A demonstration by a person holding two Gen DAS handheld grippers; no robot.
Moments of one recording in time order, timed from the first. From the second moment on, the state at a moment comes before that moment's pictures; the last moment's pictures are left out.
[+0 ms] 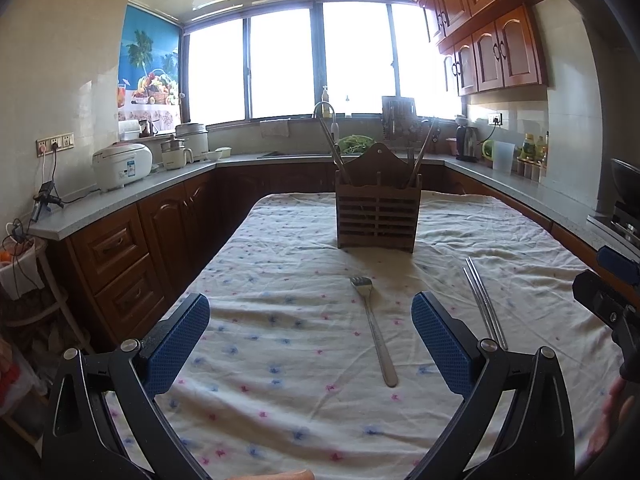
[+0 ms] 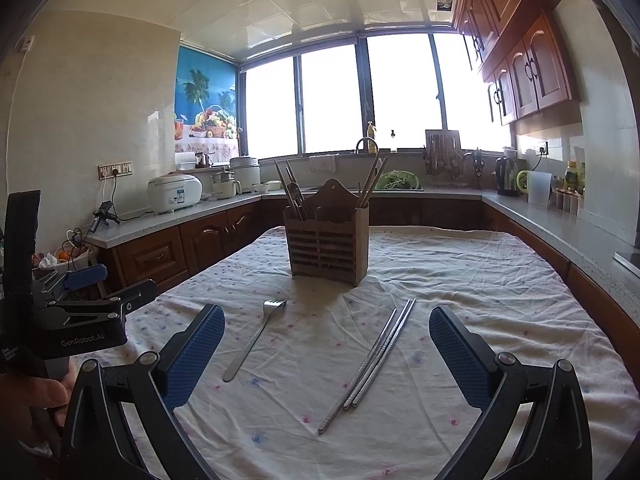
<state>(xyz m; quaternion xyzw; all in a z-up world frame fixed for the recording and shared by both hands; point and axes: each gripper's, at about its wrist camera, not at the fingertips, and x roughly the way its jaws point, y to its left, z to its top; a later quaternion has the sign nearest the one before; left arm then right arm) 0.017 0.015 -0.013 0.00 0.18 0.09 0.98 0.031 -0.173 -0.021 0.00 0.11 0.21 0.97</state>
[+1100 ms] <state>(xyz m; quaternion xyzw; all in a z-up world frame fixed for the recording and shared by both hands) 0.013 0.017 -0.011 0.00 0.18 0.09 0.98 0.023 -0.171 -0.011 0.00 0.10 0.22 0.97</state>
